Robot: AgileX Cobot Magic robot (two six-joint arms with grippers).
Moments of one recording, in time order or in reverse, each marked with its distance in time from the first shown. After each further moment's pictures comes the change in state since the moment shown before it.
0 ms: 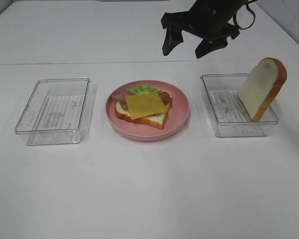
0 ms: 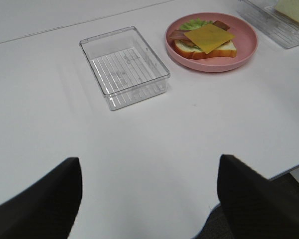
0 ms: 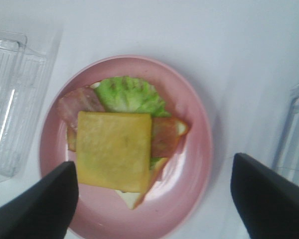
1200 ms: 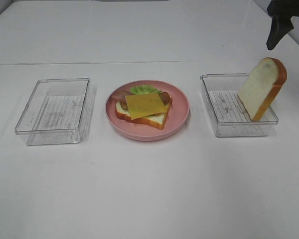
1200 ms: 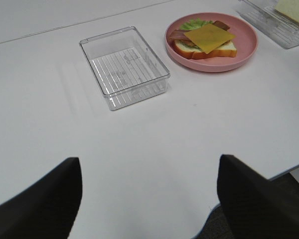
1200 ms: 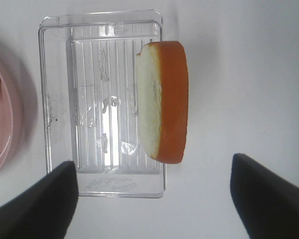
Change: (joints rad) left arm 0.000 0.000 0.000 0.000 0.000 0.000; right arm -0.362 -0.112 -0.003 -0.167 0.317 -0.021
